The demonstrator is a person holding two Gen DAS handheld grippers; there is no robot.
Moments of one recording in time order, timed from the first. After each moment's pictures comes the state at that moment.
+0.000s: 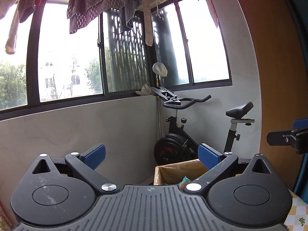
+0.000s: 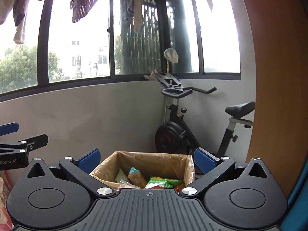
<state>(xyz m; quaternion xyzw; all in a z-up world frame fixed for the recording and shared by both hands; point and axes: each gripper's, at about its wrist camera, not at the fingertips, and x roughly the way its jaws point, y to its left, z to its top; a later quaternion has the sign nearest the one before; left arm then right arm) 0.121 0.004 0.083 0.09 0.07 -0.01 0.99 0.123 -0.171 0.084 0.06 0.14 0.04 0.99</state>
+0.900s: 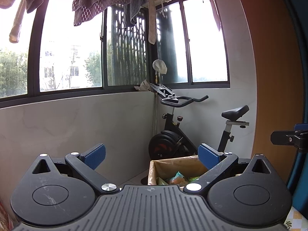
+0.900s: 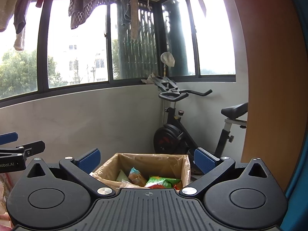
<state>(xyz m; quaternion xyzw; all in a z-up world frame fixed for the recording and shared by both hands) 0.108 0.004 0.087 0.06 0.08 -0.02 0.99 0.100 -0.173 0.091 0.06 0.13 0.03 0.99</state>
